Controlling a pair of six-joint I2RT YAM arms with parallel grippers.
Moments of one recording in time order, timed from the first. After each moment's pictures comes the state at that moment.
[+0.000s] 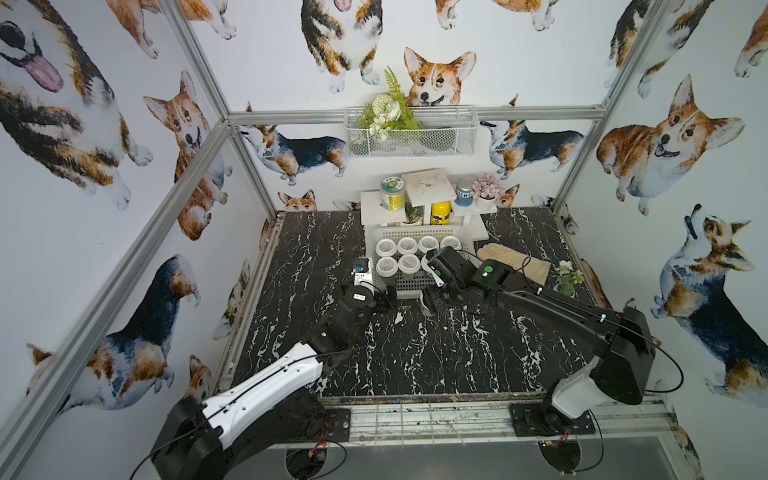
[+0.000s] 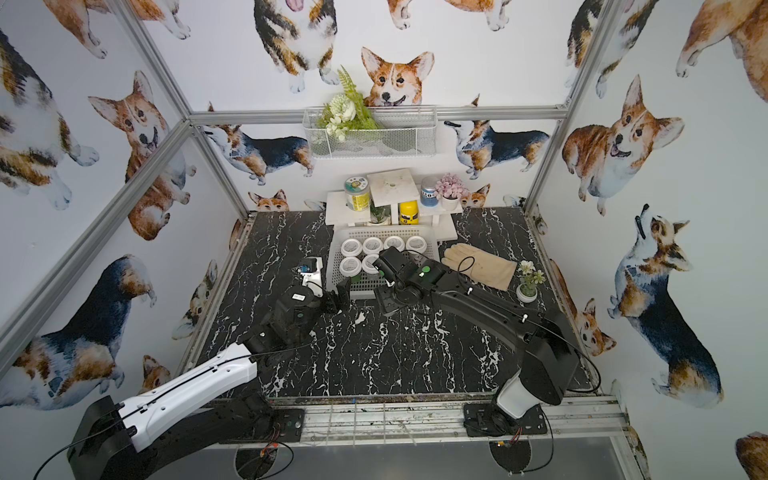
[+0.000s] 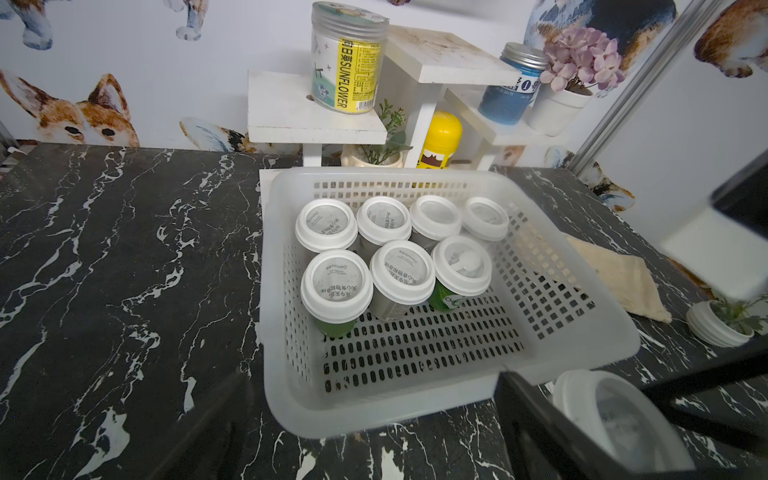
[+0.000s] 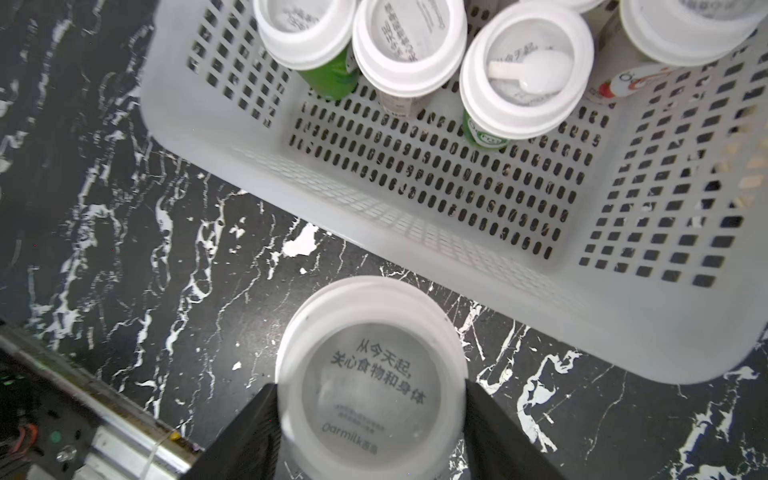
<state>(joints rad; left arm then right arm) -0.70 0.99 0.59 0.05 -0.41 -0.36 0.81 1.55 1.39 -0.88 0.09 0.42</state>
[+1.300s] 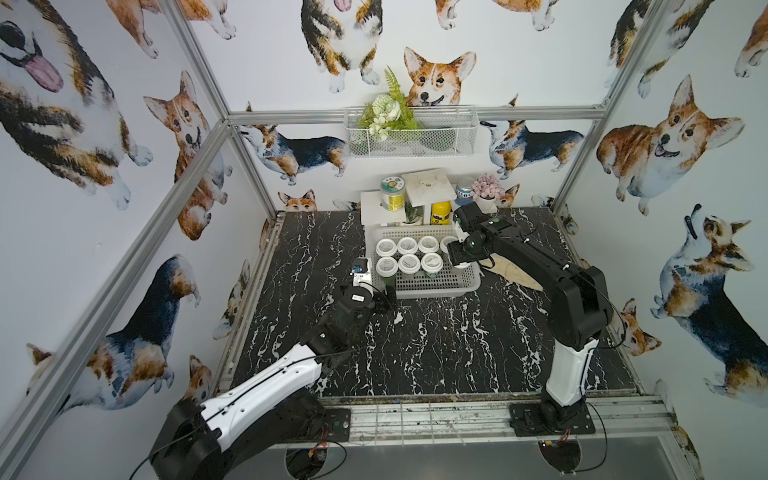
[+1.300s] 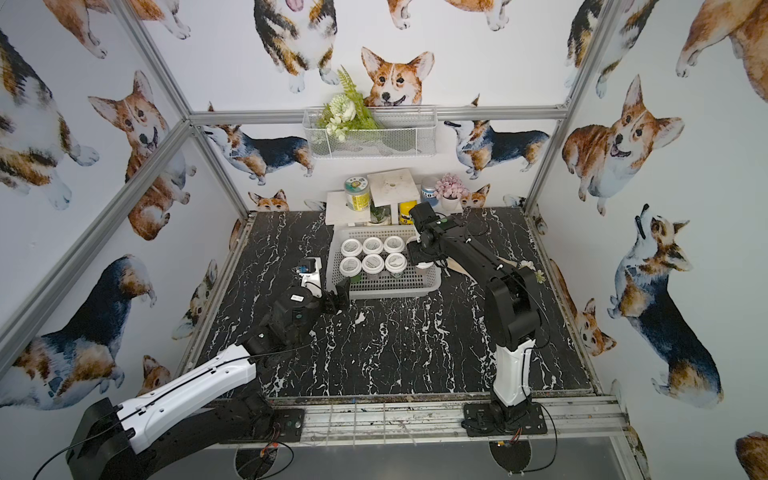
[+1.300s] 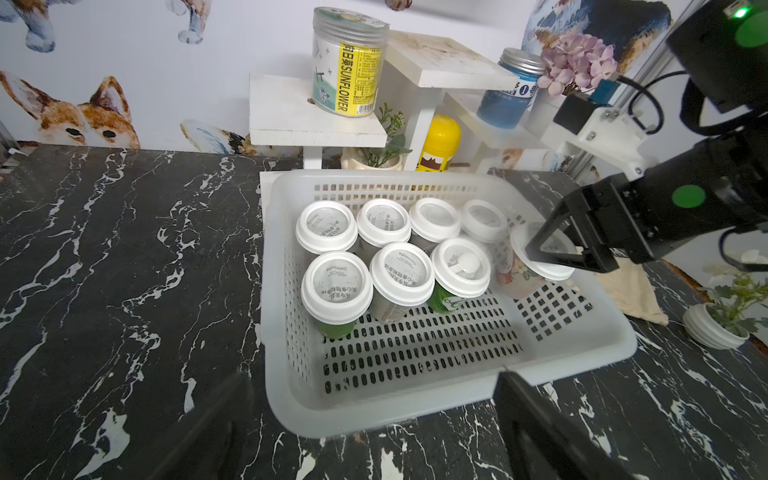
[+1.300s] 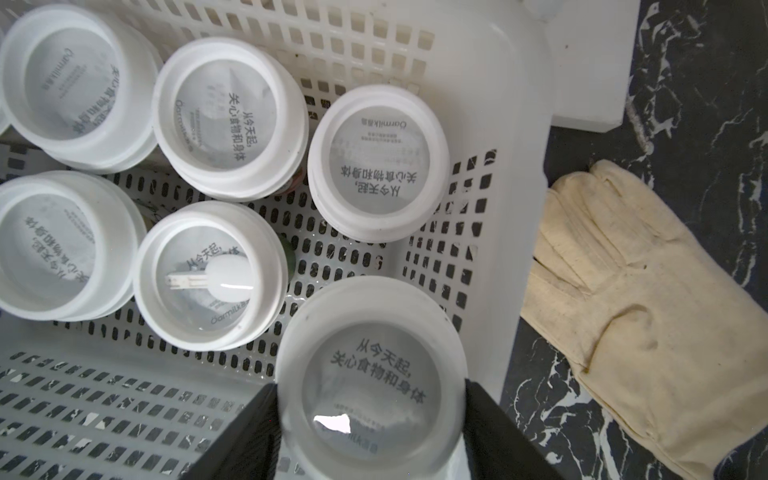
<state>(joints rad) -0.70 0.98 0.58 0.05 -0.41 -0.36 0.41 1.92 1.67 -0.88 0.10 0.18</state>
